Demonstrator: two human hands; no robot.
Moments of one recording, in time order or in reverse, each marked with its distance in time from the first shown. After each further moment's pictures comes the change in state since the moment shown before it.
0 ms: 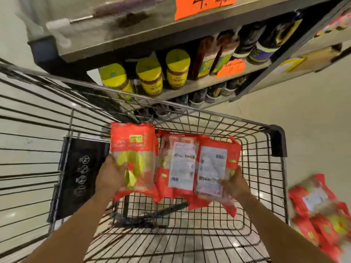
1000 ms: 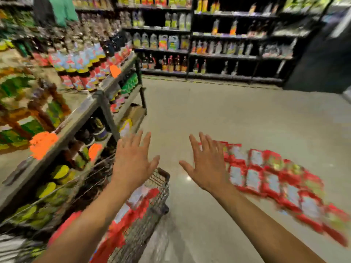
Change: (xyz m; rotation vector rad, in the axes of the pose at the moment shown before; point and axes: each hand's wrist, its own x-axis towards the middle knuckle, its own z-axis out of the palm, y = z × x) left_hand -0.511 0.139 -0.140 0.715 0.294 1.882; right_hand -0.567 0.082 -0.080 -0.304 1.181 -0.015
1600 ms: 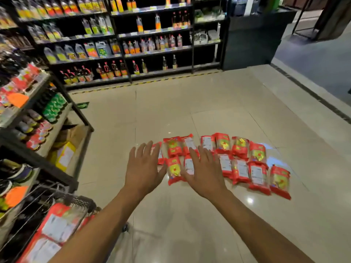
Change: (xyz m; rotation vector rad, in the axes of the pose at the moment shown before) left_hand 0.080 0.366 0.049 -0.013 0.027 0.329; right_hand -0.087 0.340 -0.023 0.056 -0.079 0.300
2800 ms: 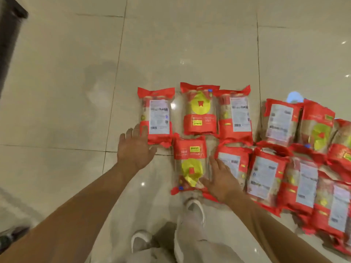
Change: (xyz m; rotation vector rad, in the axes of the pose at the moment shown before) left_hand 0.401 -0.199 0.804 -0.121 -0.678 -0.326; right_hand 0.500 0.183 0.709 0.119 -0.845 0.184
